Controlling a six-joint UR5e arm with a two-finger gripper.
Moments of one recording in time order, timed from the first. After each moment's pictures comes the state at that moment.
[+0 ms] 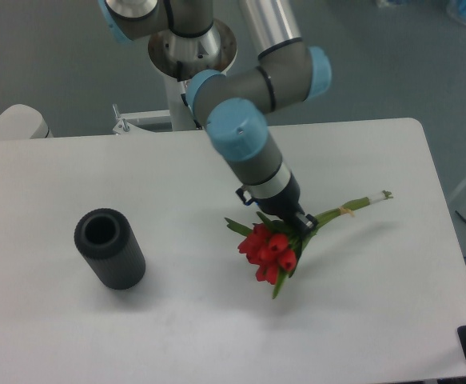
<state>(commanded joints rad) 2.38 -1.92 -1.81 -0.76 1.95 1.26</state>
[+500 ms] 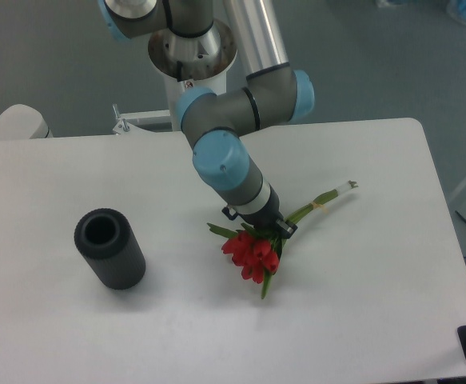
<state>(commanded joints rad) 2.38 -2.01 -1.76 -0.90 1.93 1.02</state>
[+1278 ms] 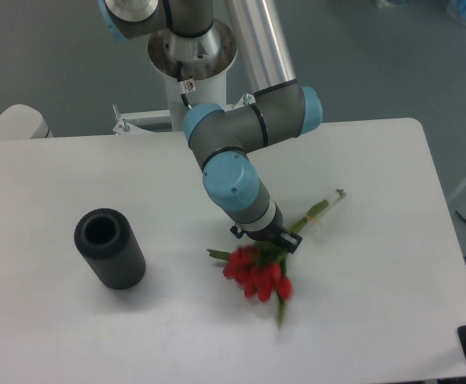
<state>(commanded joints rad) 2.39 -2.00 -1.66 -0.89 1.87 1.03</state>
